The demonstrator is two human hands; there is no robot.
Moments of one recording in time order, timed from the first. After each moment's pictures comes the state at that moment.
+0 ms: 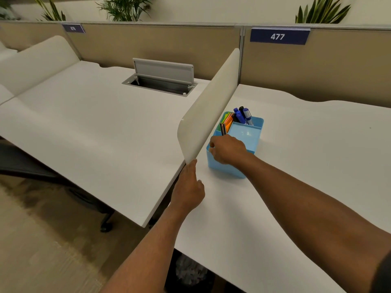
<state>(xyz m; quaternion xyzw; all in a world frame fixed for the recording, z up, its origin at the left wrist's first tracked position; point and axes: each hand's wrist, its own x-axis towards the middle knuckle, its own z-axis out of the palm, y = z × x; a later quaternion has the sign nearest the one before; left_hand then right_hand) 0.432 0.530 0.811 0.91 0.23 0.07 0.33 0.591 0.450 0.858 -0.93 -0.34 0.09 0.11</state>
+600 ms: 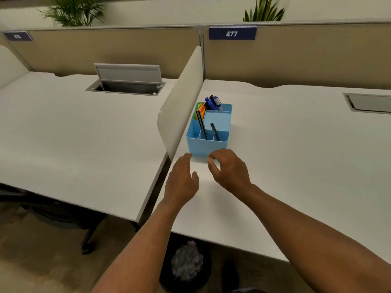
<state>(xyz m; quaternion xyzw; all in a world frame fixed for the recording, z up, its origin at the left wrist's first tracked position) 0.402 0.512 0.818 0.94 0.14 0.06 0.31 0.468 0.367 0.818 -0.92 -0.24 -0.08 0.31</state>
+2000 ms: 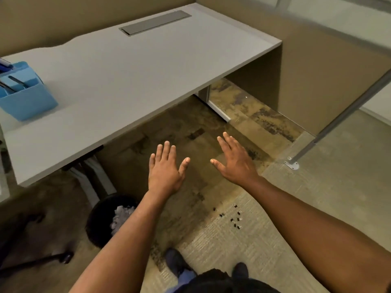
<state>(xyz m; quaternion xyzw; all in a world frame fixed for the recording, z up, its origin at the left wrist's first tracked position) 0.051 0.302 0.768 0.94 -0.31 -0.07 0.12 -0.068 0.106 0.765 -0.97 0.22 -0.05 0.12</state>
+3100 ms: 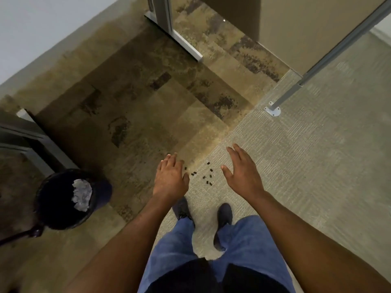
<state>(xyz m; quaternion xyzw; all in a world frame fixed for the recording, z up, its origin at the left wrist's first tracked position) -0.064 0.126 0.611 0.89 -0.38 -0.25 0.07 -0.219 -0.039 0.618 -0.90 0.35 0.05 0.25</state>
